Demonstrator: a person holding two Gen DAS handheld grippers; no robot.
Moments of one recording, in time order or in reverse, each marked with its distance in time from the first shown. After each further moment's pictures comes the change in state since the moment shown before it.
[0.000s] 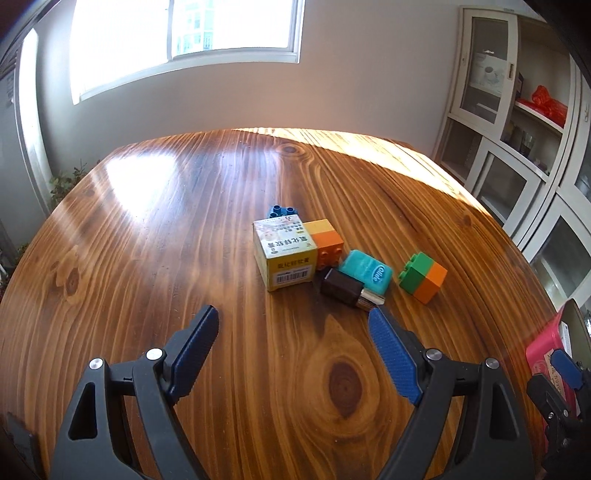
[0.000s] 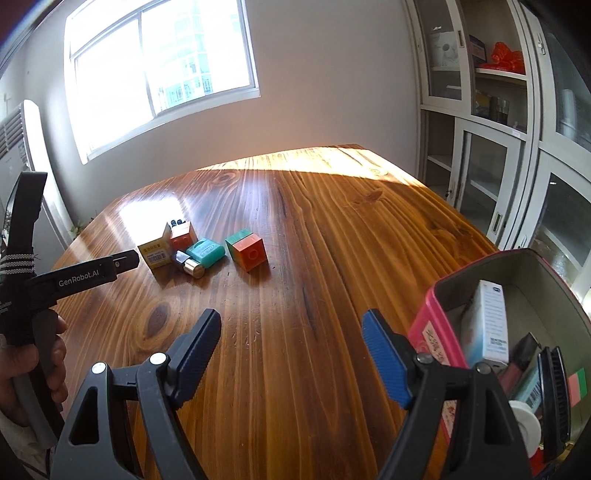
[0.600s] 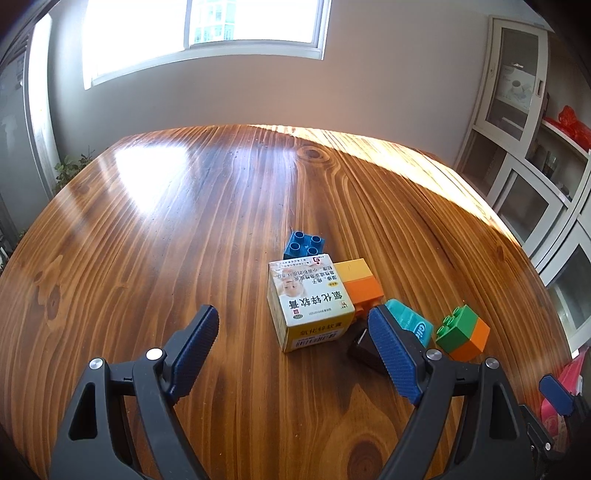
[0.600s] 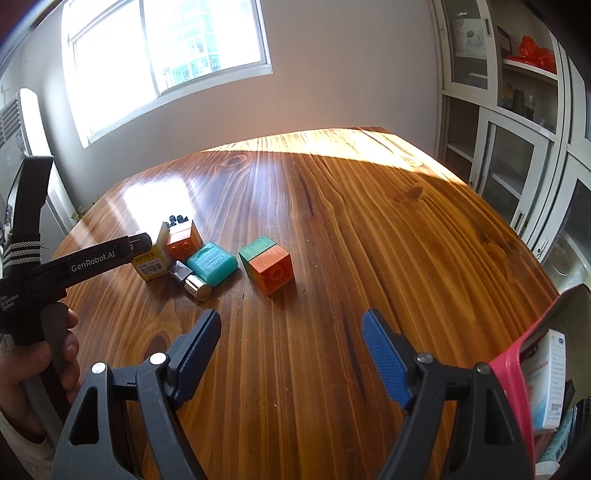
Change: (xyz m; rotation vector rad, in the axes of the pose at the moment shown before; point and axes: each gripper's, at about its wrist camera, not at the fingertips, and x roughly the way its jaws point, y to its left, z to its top) left arm 0.054 0.009 0.032 -0.066 0.008 0.035; right arm 0.064 0.023 0.032 -0.017 0.088 0.028
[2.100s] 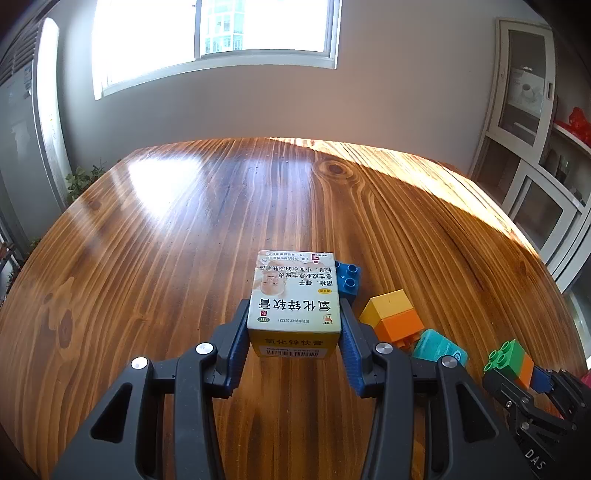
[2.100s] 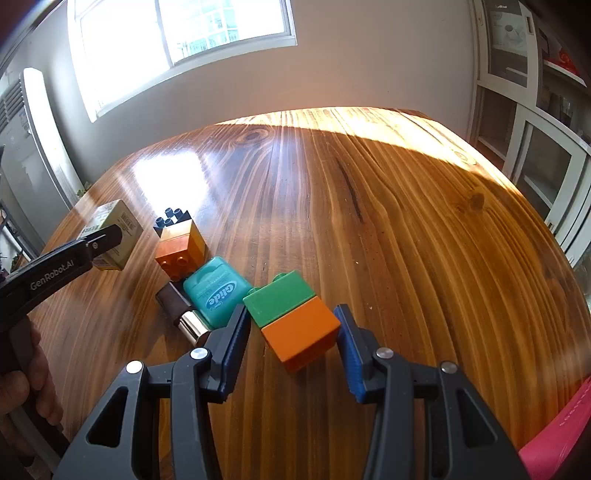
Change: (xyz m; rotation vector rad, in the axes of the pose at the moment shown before) left arm 0.009 0.022 0.016 0.002 -0.048 0.057; right arm 0.067 0.024 0.030 -0.056 0.091 0.056
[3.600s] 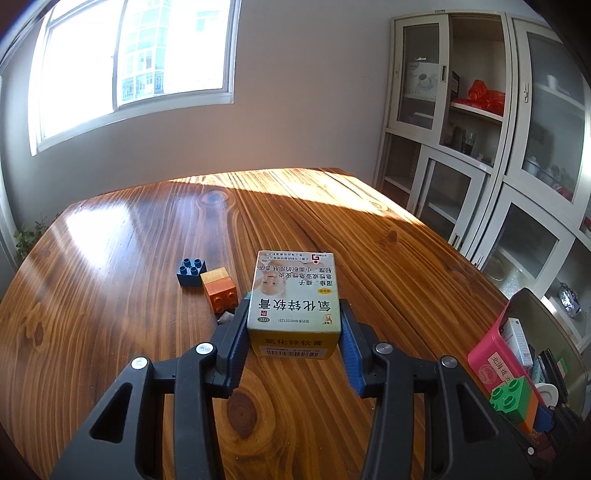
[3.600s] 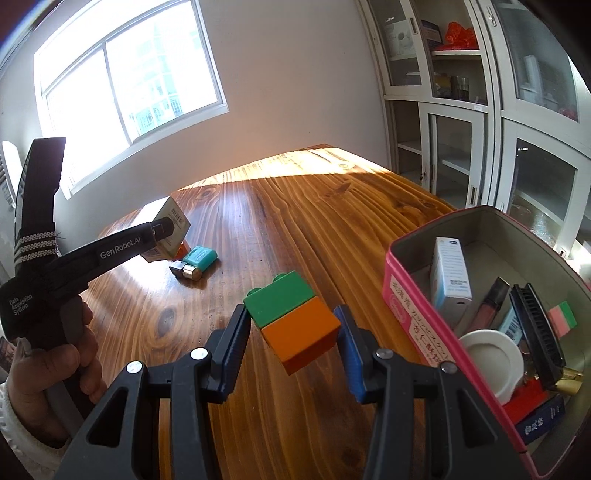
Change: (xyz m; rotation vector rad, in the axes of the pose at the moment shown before) left arm -0.113 -0.102 -0.049 0.200 -0.108 -0.258; right arm -0.168 -0.039 -0.115 0.241 -0.223 -0.127
